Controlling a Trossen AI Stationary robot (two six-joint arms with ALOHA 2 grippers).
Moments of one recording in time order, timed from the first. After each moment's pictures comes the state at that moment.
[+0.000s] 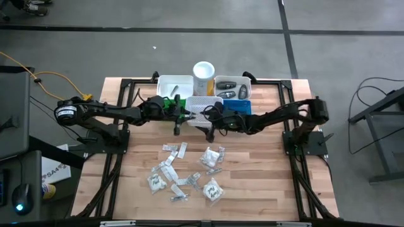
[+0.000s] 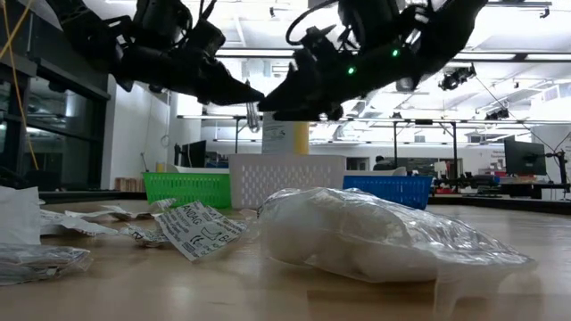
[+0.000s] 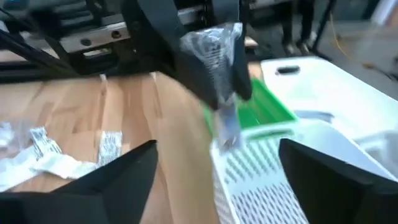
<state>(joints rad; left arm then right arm) 0.28 1.33 0.54 0.64 0.17 0.26 -0.07 1.73 0.86 0.58 0.21 0.04</state>
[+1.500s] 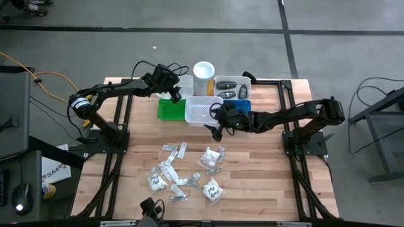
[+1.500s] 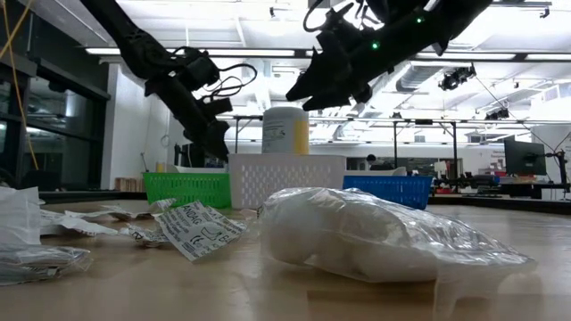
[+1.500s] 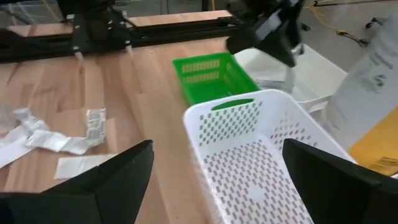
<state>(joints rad) 0.75 1.53 0.89 -0.02 -0.02 0.25 -0.03 1.54 0.86 0.26 0.32 0.11</state>
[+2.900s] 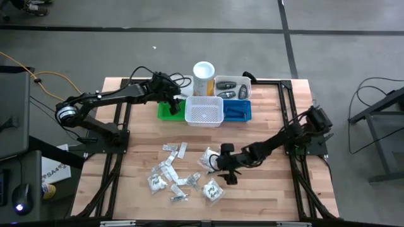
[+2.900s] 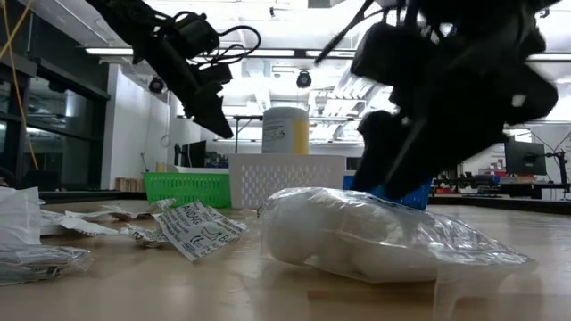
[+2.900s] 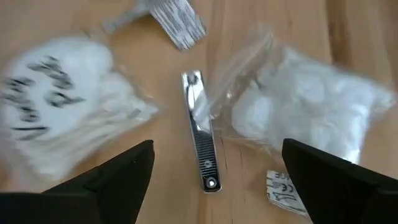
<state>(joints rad) 0.55 1.34 0.89 -0.25 0.01 0.17 0.37 1.77 0.86 0.06 0.13 0.24</state>
